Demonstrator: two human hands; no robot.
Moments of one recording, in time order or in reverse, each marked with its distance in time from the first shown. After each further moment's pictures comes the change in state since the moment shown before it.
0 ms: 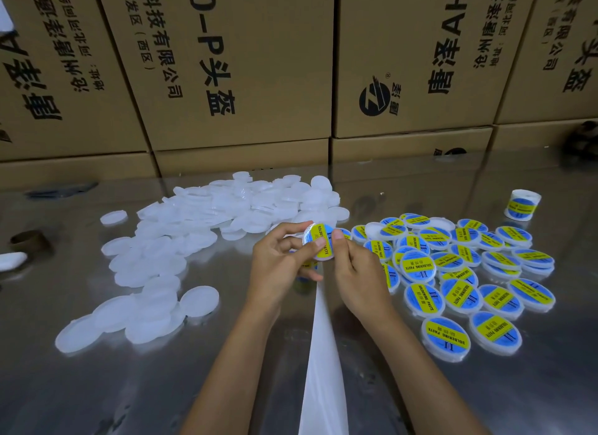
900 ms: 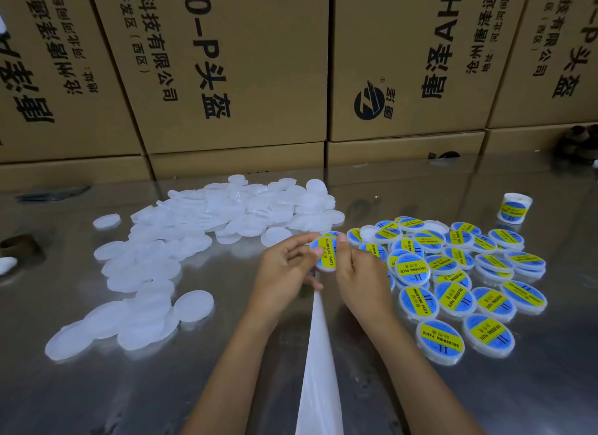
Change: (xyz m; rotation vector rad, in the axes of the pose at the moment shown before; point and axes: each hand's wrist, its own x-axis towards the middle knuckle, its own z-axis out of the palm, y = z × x) left_hand -0.002 -0.005 0.010 0.080 -0.054 -0.038; right_hand 0.008 0.013 -0.001 -0.199 0.104 0.027
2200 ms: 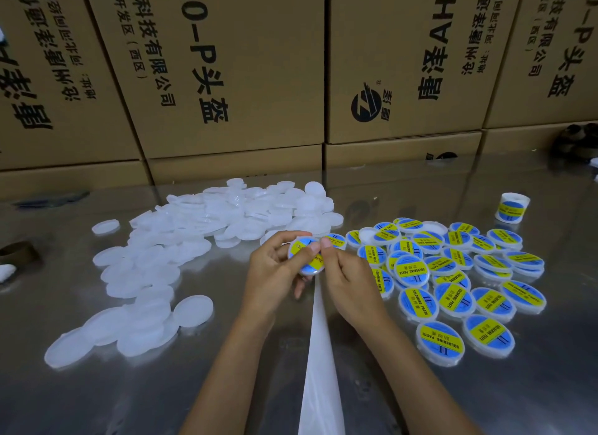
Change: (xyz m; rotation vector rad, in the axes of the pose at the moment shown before) left_hand 0.003 0.000 -0.008 -0.059 0.055 0.094; right_hand -0.009 -0.011 -0.002 0.265 -0.152 -0.087
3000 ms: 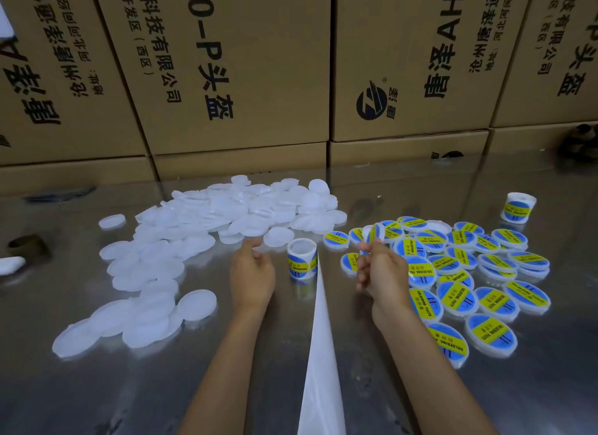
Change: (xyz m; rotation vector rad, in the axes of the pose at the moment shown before) left_hand 0.023 -0.037 -0.034 0.681 0.368 -0.103; right_hand 0.016 0.012 -0.020 0.615 0.298 0.605
